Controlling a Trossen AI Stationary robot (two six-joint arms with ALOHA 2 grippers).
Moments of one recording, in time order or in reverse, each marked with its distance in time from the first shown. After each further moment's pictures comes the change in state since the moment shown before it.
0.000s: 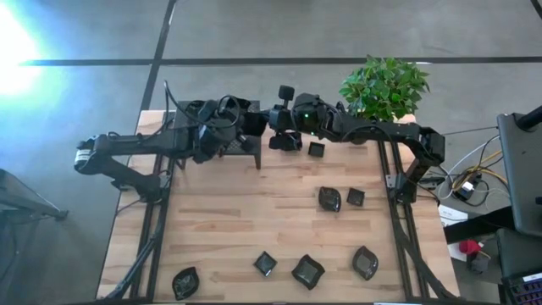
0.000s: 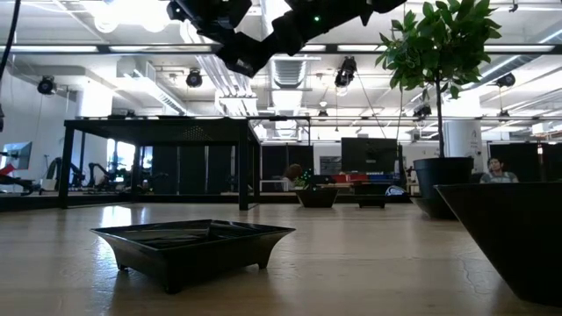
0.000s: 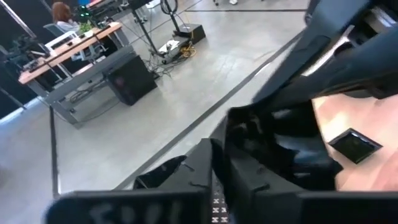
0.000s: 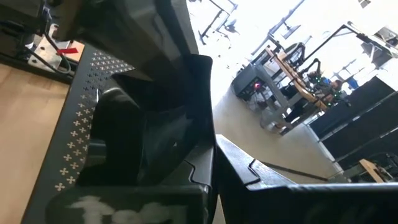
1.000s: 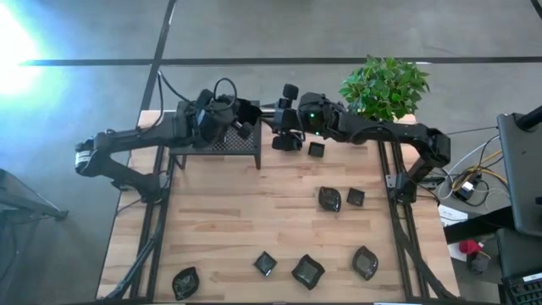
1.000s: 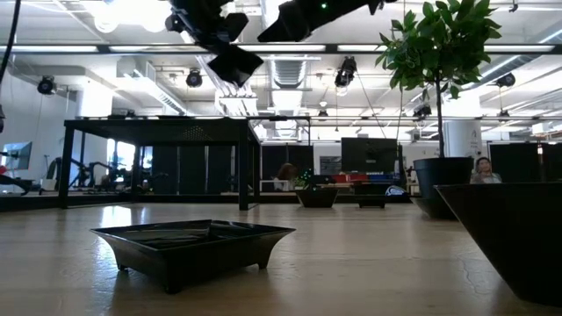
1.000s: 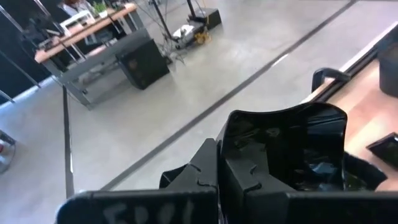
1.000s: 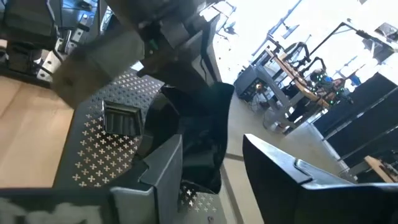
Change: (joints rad) left arm 0.156 0.000 0.020 -0.032 0.072 0.003; right arm 0.015 -0.057 0.000 -0.049 0.007 0.046
